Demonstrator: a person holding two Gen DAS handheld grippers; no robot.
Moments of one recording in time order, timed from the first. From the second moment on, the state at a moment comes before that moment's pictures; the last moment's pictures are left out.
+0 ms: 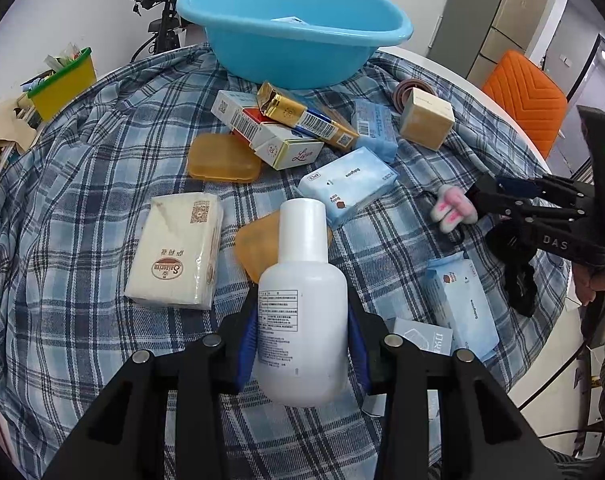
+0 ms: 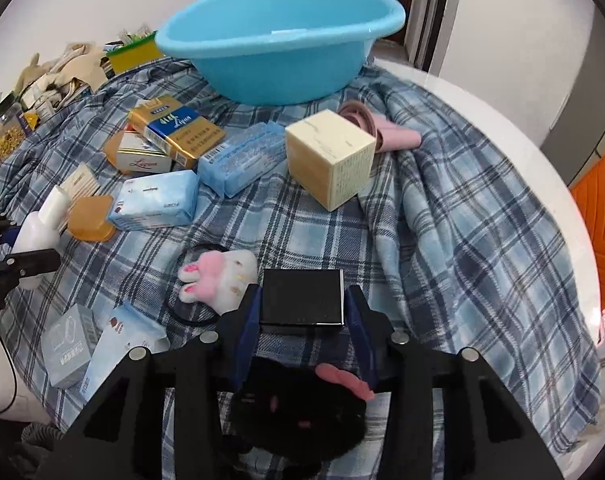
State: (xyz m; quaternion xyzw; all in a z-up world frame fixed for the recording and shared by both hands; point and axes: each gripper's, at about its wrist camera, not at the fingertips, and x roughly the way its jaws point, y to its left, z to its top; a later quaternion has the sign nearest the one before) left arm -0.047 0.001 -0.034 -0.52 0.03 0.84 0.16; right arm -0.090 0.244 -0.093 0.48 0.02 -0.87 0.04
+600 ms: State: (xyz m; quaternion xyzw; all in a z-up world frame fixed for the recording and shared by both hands) left arm -0.041 0.005 -0.022 -0.50 0.03 0.85 0.15; right arm -0.073 0.240 -0.074 0.46 0.02 -0.89 0.04
